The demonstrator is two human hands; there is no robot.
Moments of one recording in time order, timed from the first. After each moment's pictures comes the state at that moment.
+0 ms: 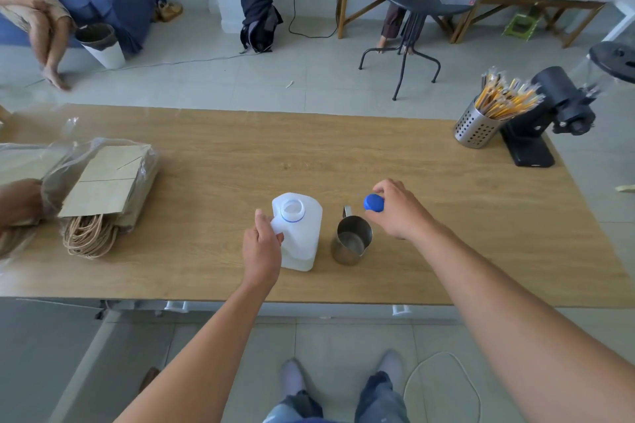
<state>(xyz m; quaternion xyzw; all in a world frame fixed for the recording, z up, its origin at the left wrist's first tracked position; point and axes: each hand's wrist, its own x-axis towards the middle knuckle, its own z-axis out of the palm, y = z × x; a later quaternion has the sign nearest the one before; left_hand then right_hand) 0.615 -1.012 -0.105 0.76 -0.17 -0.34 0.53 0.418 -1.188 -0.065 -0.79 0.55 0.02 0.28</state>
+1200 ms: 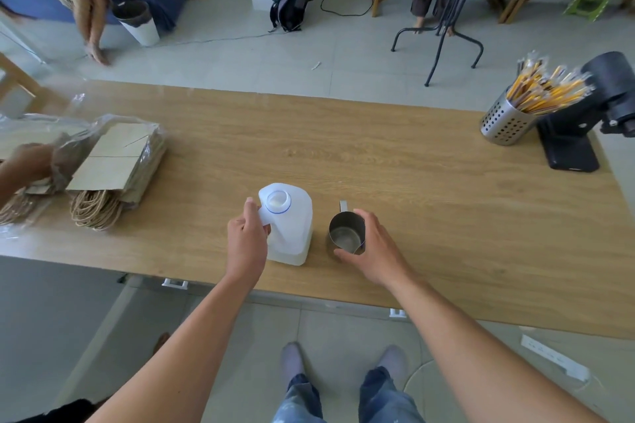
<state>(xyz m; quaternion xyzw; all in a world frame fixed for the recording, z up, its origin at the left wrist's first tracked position) 0.604 -1.021 -0.108 0.77 -0.11 -0.31 0.55 0.389 -1.151 -0.175 -0.79 0.45 -0.05 0.41</state>
